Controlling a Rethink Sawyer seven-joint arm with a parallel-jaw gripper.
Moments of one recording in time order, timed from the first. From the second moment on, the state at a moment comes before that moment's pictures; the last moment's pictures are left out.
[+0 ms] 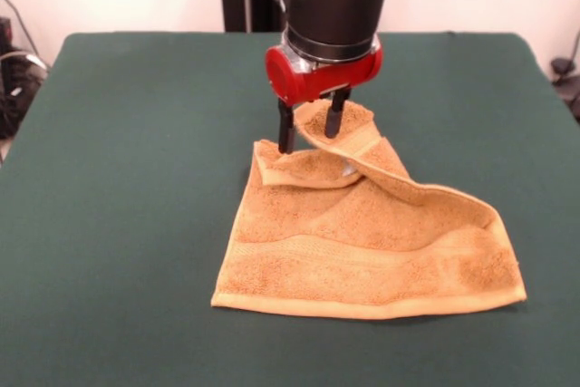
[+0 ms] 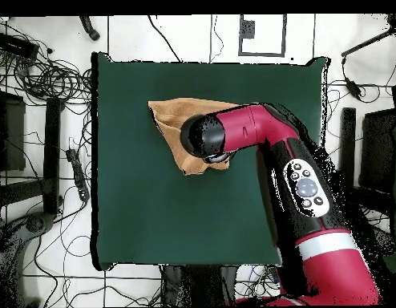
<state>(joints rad) -0.44 -0.56 0.50 1.41 -0.65 0.93 1.46</state>
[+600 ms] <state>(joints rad) -0.41 -0.56 0.50 1.41 -0.66 0.93 1.46</state>
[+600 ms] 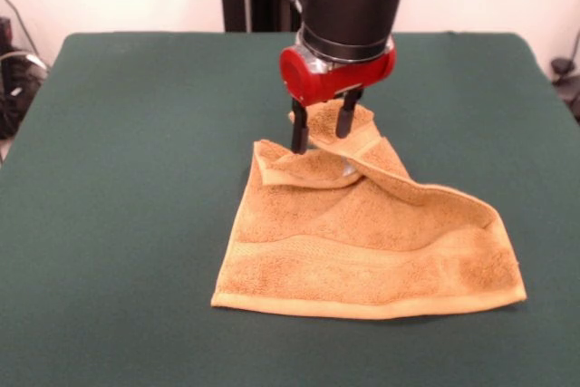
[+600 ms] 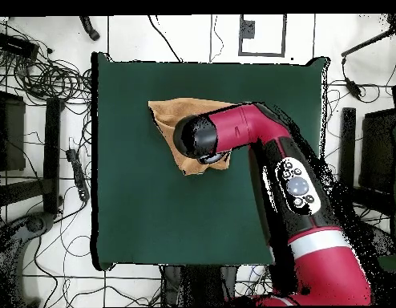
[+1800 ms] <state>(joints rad) -0.41 -0.51 0.50 1.41 -0.67 0.93 1.46</state>
